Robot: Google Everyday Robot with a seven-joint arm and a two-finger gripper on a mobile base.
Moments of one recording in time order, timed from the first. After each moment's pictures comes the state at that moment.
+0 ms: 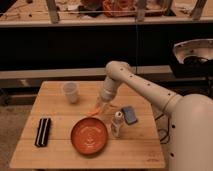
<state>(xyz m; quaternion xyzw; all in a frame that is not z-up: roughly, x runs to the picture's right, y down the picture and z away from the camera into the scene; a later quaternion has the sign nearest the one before) -0.032 0.120 0.808 -0.42 -0.29 -0.12 0.86</state>
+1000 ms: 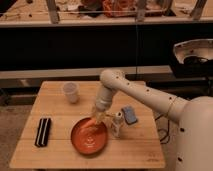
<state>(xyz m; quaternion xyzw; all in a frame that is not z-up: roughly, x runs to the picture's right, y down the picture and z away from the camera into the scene) -0.057 0.169 0.772 -0.44 -0.29 -0.12 0.84</state>
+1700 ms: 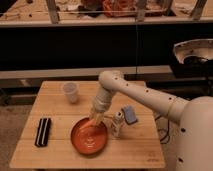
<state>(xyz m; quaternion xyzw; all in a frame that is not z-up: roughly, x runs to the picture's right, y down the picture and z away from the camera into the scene) -0.063 0.172 0.769 -0.44 -0.29 -0.11 0.84</state>
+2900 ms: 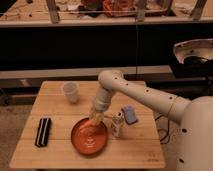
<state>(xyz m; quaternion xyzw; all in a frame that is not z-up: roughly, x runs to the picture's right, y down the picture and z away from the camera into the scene) -0.064 0.169 0.765 -0.44 -0.28 -0.10 0.85</state>
